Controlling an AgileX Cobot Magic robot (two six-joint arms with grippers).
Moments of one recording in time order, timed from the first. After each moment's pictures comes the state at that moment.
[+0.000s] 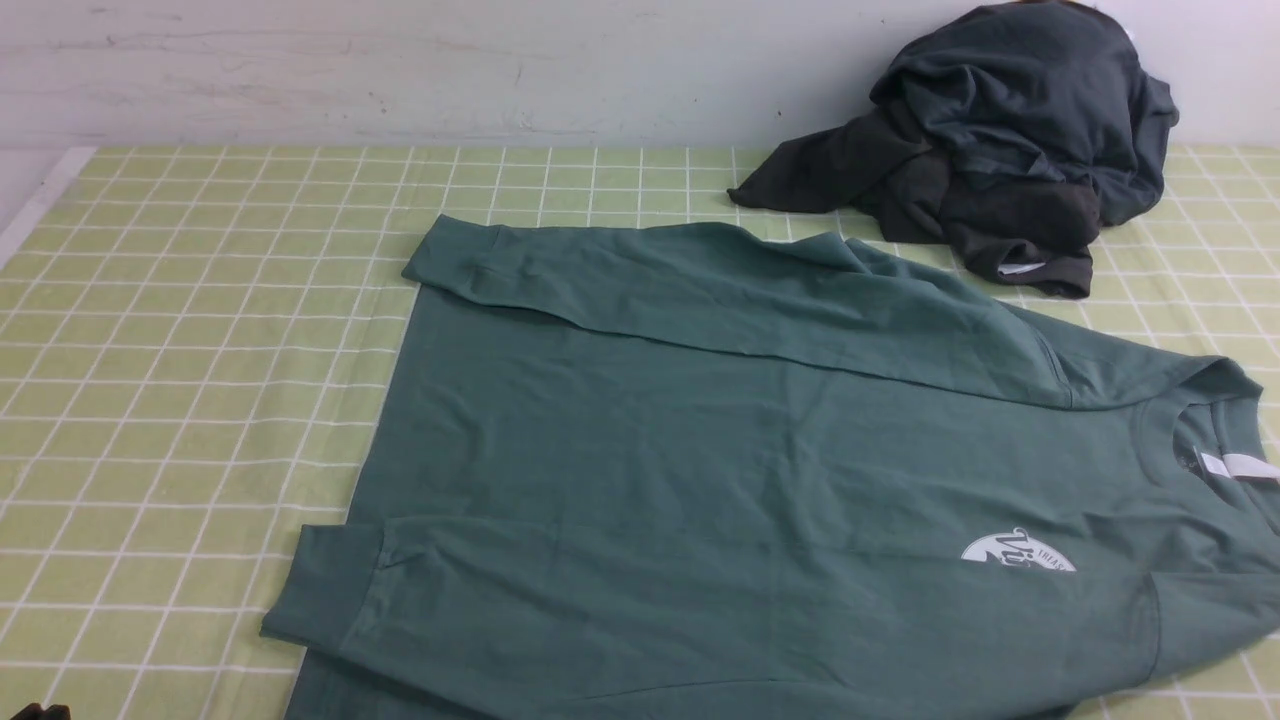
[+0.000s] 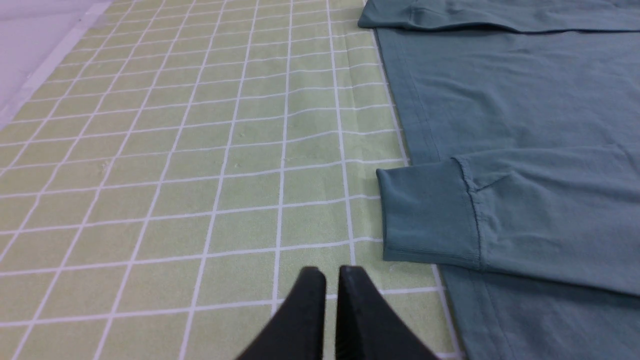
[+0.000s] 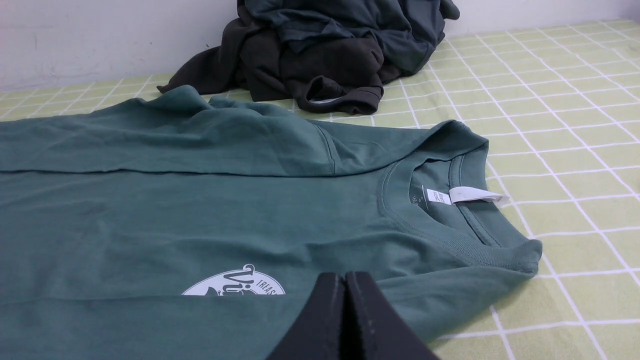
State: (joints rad) right arm -0.06 -0.01 0.02 0.05 0.37 0.12; left arm -0.03 -0.01 0.02 -0.01 0.38 0.08
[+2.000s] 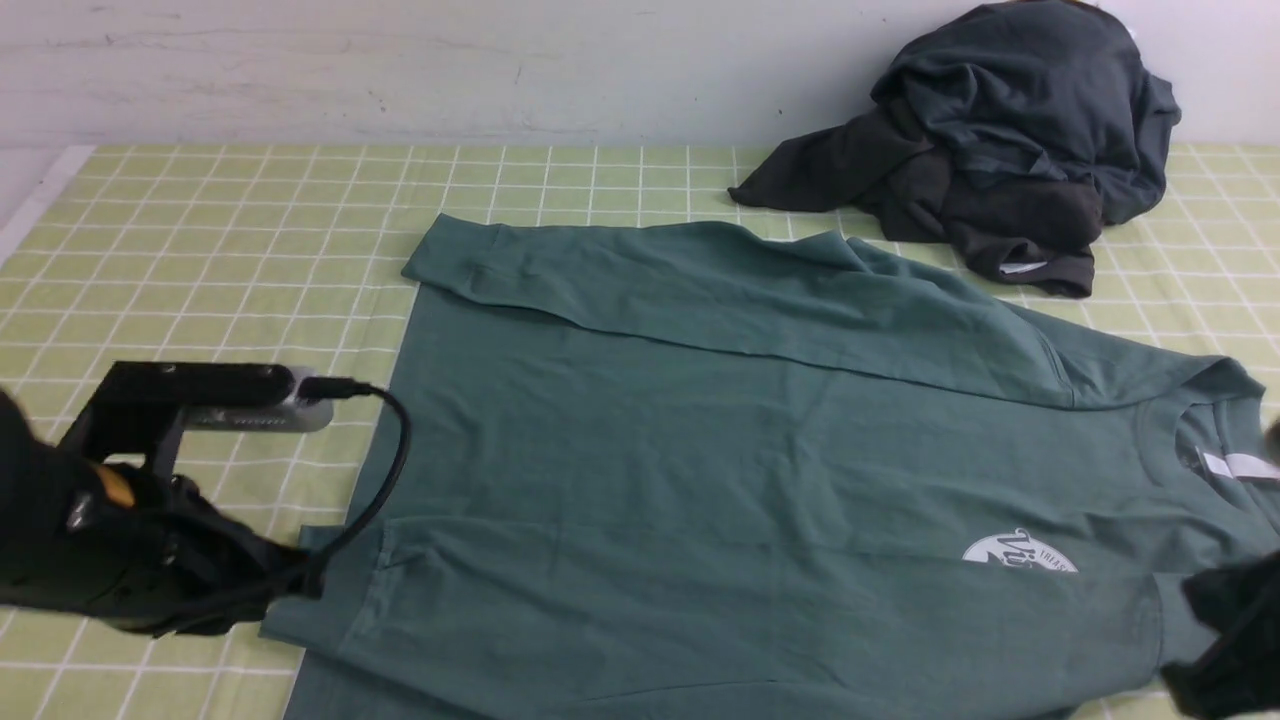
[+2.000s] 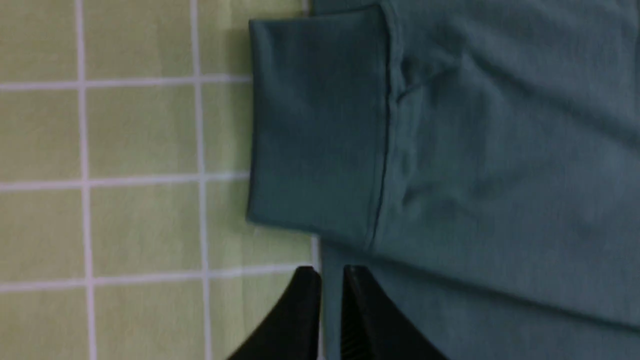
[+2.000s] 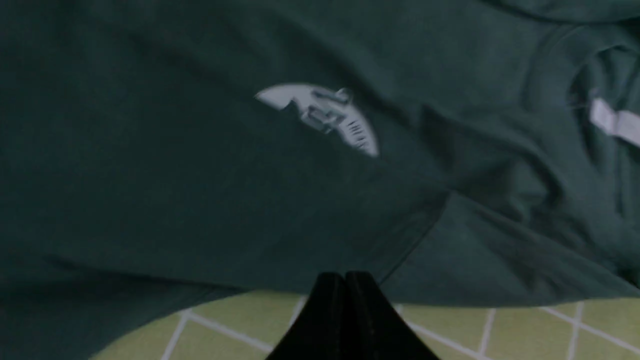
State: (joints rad) right arm 0.35 0.99 -0.55 -0.20 0.70 0.07; left arm -0.13 1.34 -0.74 -0.15 0.66 0.01
